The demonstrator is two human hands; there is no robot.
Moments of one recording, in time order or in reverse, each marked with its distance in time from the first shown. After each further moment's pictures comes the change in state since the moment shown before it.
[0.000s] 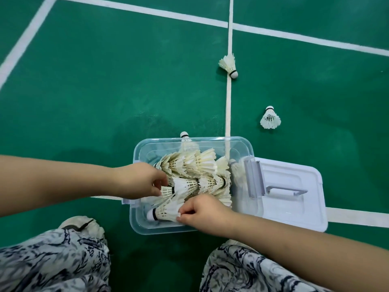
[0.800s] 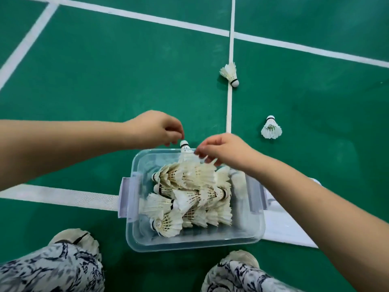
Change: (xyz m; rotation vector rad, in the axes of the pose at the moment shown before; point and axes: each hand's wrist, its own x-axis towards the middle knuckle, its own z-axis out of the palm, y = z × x) left_hand 0.027 0.001 -0.086 -0.300 0.483 0.066; right_hand 0.023 -0.014 -0.123 0.292 0.273 -0.001
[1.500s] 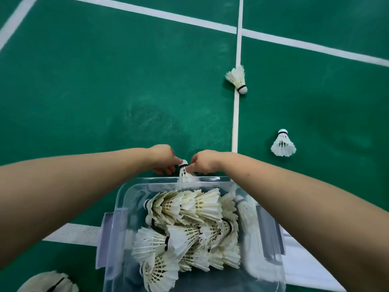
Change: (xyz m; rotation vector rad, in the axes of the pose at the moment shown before) left_hand 0.121 -0.065 0.064 -0.289 -0.279 -0.525; right_hand 0.151 0.037 0.003 -0.706 -0.366 0.230
